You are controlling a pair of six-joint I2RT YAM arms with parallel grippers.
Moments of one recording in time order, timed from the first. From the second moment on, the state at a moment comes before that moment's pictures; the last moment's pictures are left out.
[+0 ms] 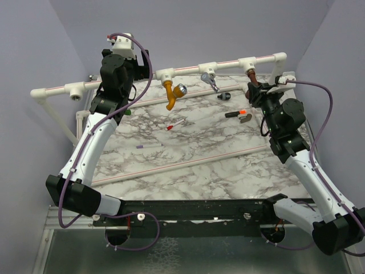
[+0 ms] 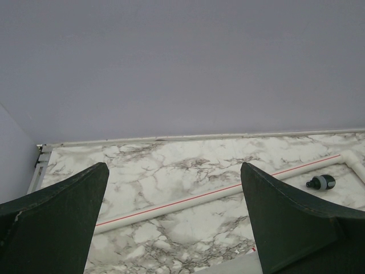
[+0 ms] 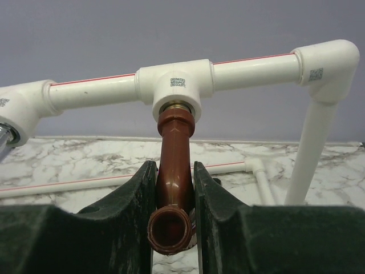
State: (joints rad) left arm -0.29 1.39 1.51 -0.15 -0.20 -0.06; right arm 0.34 1.01 0.95 0.24 0.15 0.07
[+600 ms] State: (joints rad) left arm -0.29 1.39 1.51 -0.15 -0.20 -0.06; right arm 0.34 1.00 0.85 0.40 0.25 0.52
